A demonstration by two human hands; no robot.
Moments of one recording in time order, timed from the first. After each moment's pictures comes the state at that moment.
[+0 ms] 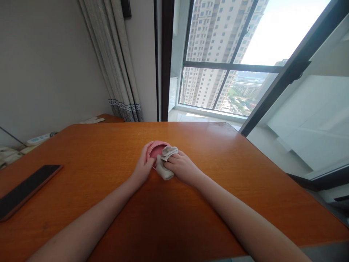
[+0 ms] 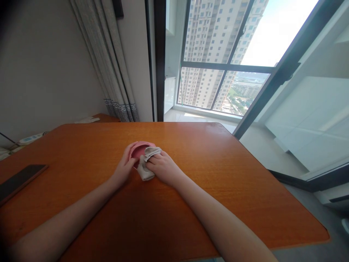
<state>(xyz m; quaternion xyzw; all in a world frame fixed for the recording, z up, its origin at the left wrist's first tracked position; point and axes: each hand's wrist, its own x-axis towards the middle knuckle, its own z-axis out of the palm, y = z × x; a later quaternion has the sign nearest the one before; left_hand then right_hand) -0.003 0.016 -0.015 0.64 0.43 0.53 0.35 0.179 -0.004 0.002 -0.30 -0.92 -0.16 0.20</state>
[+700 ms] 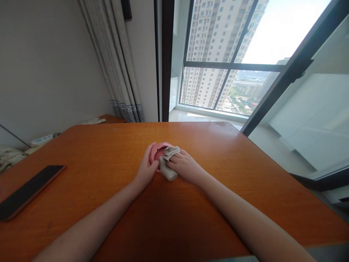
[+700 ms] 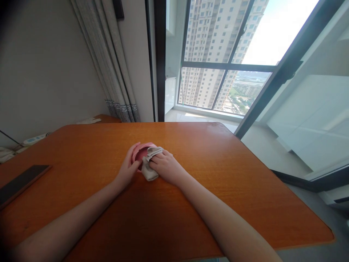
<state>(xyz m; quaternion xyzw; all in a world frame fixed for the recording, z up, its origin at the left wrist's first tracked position) 0.001 0.010 -0.022 0.63 0.43 0.53 0.37 0.185 -0.002 0.004 -0.30 -0.92 -0.15 0.18</state>
